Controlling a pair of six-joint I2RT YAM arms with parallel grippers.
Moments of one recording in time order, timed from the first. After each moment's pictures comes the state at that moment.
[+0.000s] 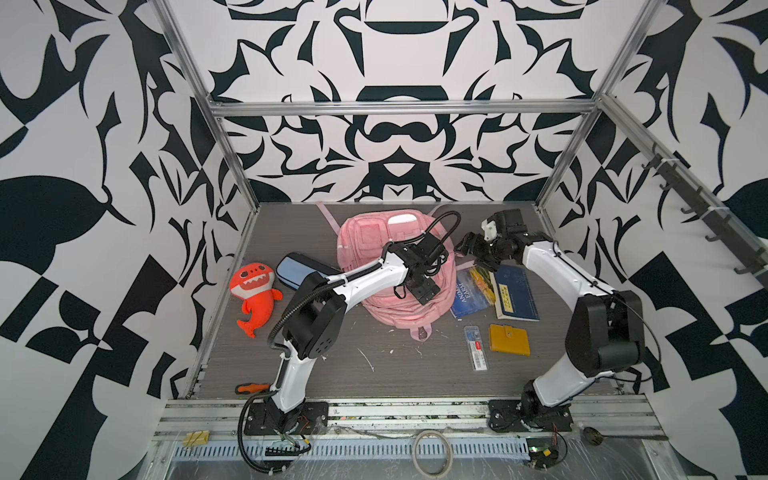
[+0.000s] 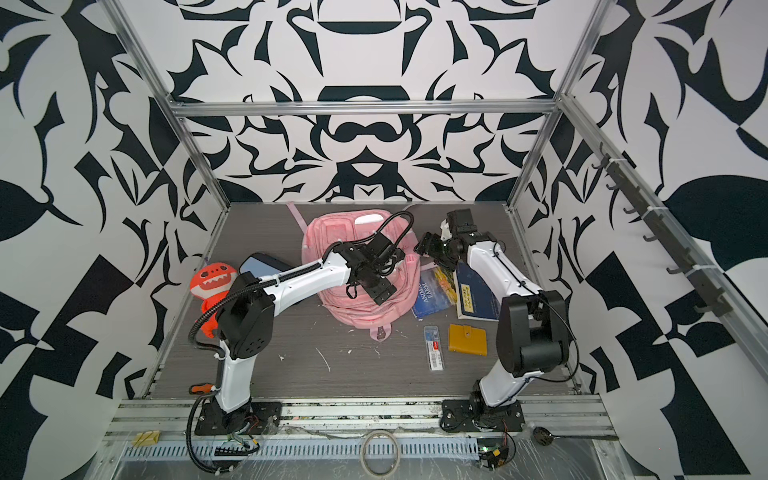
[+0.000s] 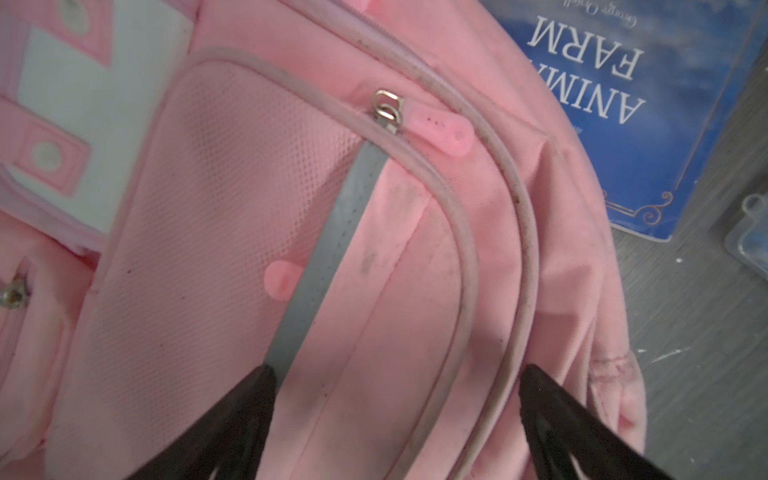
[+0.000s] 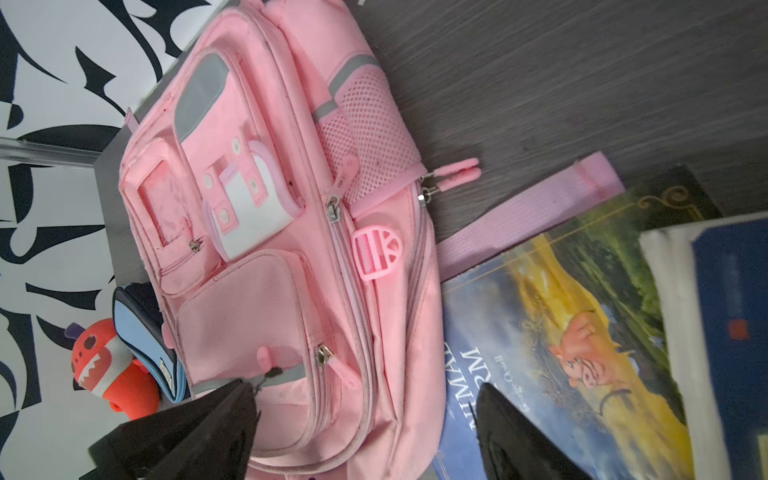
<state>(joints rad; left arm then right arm) -0.88 2.04 1.67 -0.79 -0.11 0.12 0.12 1.61 1.23 -0.60 -0.37 0.58</state>
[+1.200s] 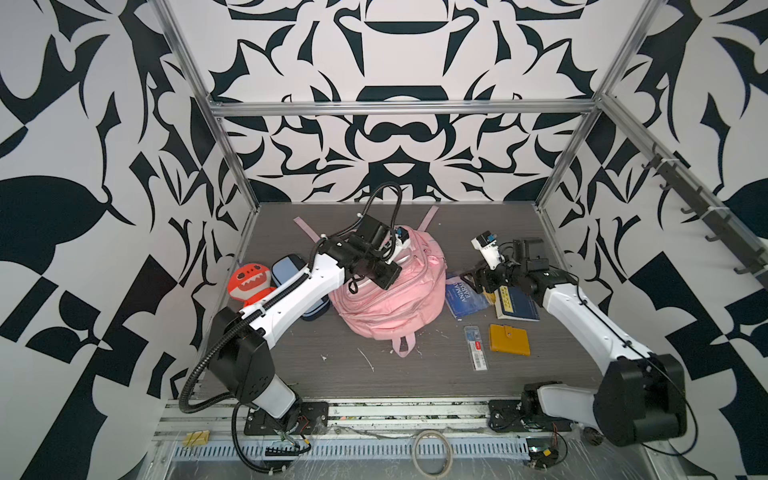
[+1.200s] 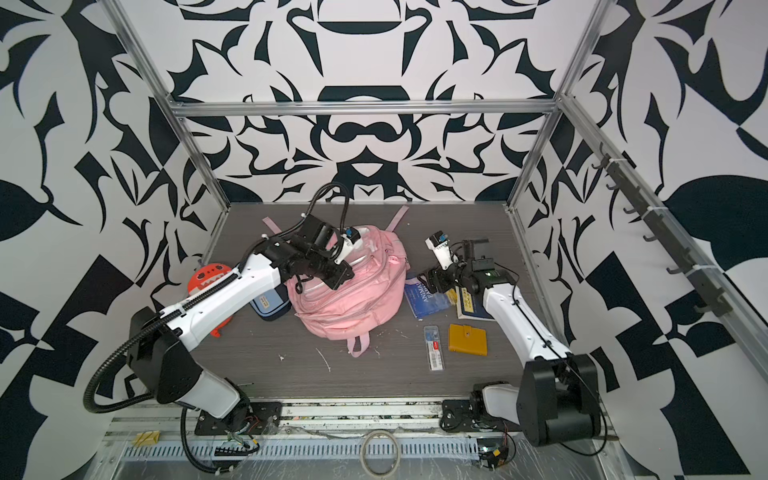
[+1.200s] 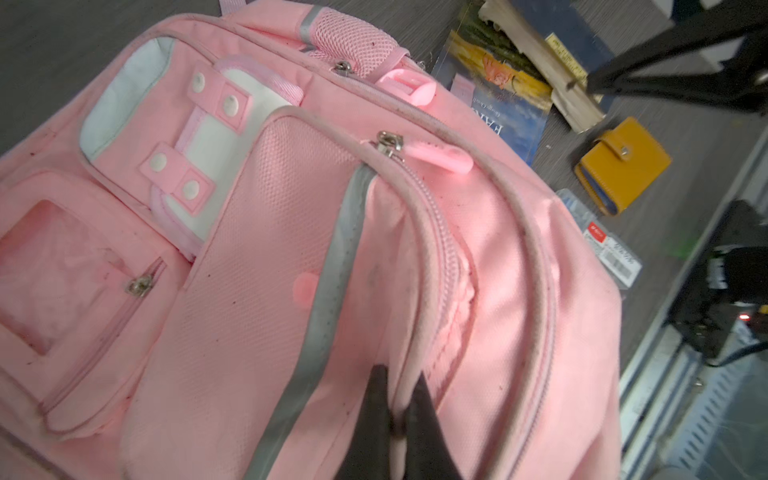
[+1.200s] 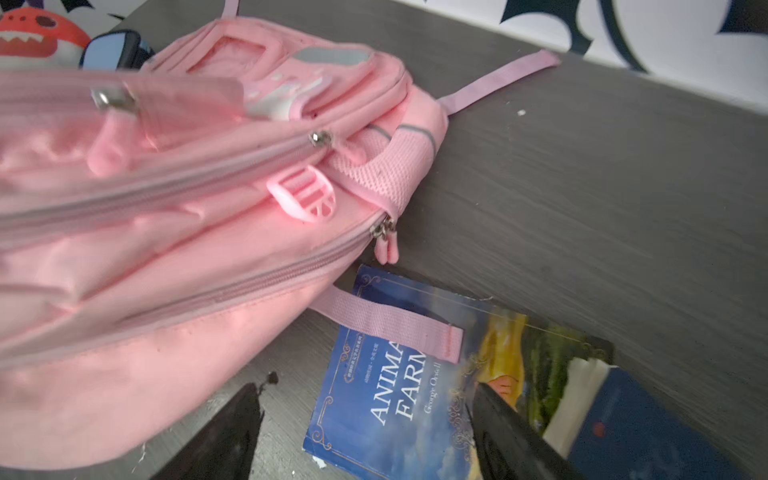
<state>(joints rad) -0.65 1.56 1.39 -0.79 0.29 0.06 0.11 1.29 0.87 -0.41 -0.53 -0.29</state>
